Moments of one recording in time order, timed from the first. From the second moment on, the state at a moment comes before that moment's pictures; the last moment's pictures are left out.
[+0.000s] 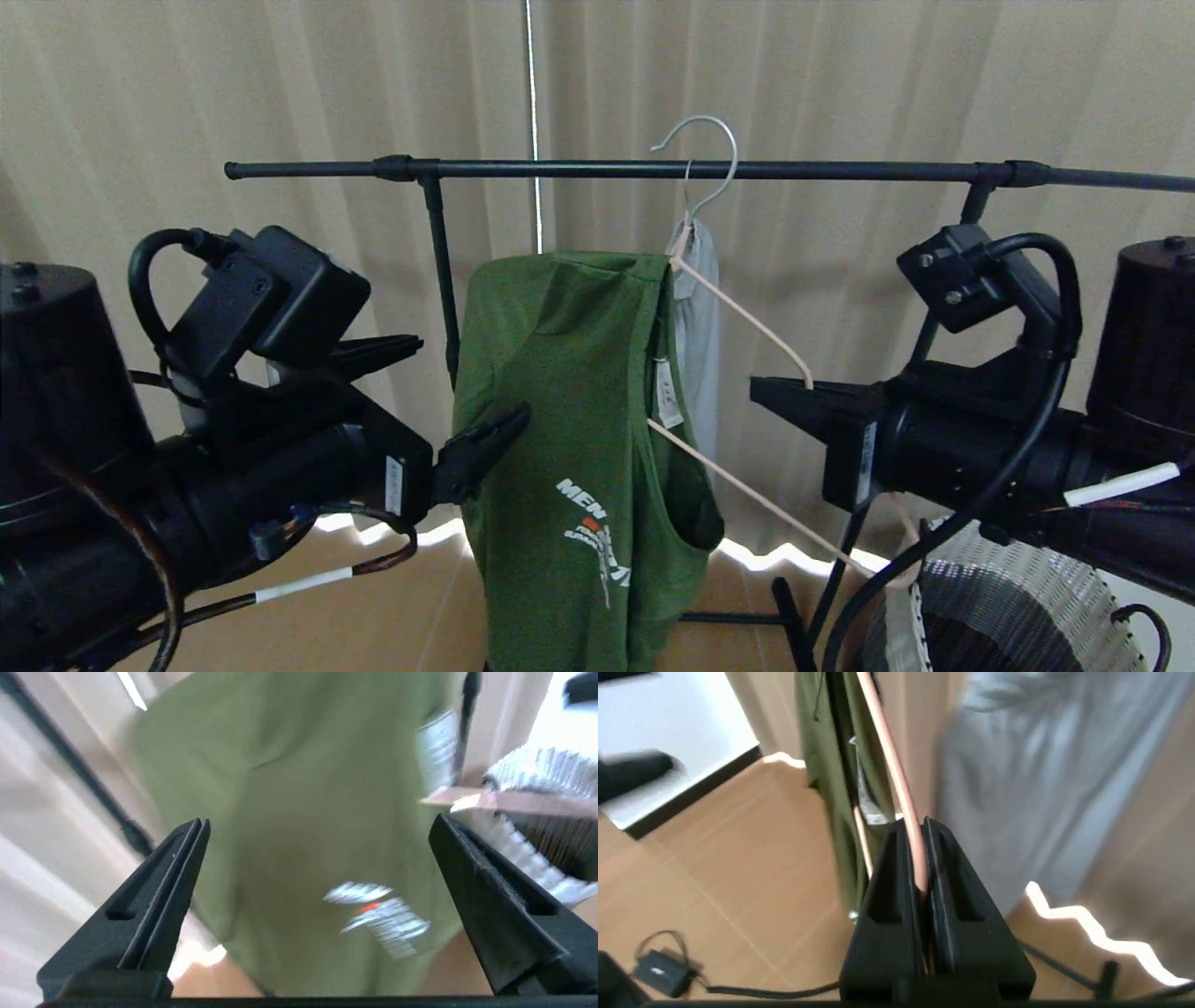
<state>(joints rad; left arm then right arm) -0.68 1.34 -0.65 -0.54 0.13 0.21 0.77 1.44 -0.79 -0.39 -0.15 0.21</state>
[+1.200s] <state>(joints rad) -0.57 1.39 -0.65 -0.71 -0.21 0.63 0.69 1.37 -0.69 -0.39 0.19 0.05</state>
